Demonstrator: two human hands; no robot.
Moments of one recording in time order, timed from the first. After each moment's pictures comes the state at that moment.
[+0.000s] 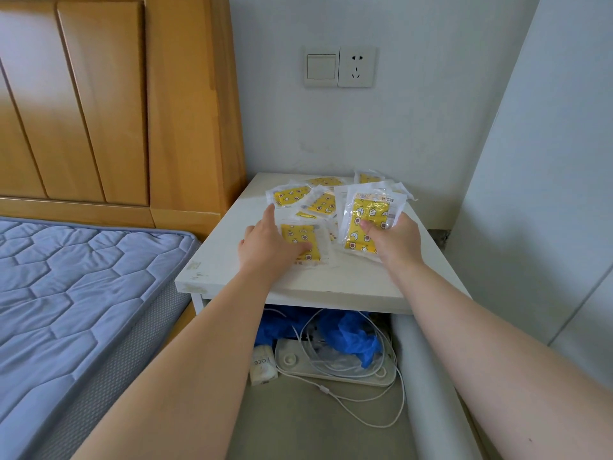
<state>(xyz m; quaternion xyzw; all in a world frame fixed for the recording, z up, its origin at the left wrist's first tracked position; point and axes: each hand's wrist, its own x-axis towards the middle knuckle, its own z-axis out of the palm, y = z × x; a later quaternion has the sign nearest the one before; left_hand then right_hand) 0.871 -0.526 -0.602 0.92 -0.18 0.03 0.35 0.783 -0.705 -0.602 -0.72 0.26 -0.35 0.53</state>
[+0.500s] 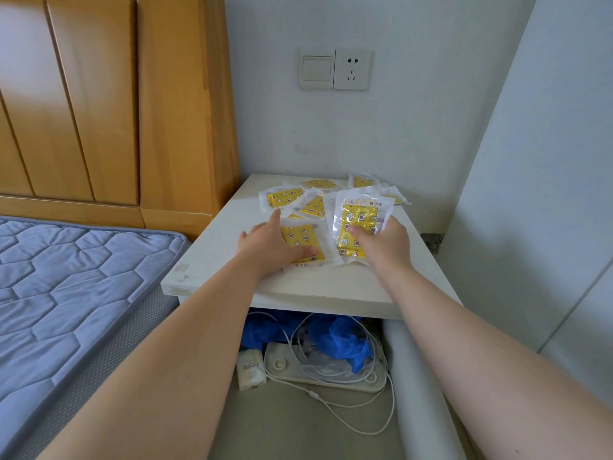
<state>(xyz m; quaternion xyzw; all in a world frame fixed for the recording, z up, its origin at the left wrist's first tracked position) 0.882 -0.536 -0.597 0.94 -0.24 -0.03 0.25 0.784 -0.704 -0.602 -0.75 0.27 -0.34 0.50</state>
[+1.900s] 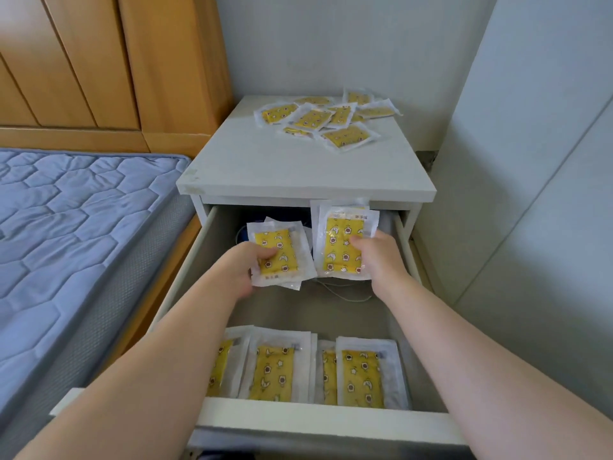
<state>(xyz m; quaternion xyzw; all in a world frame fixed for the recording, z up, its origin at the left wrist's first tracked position) 0.741 -0.443 -0.671 0.65 0.09 -0.36 0.66 0.640 -0.612 -0.668 -0.64 0.36 -0.16 0.66</state>
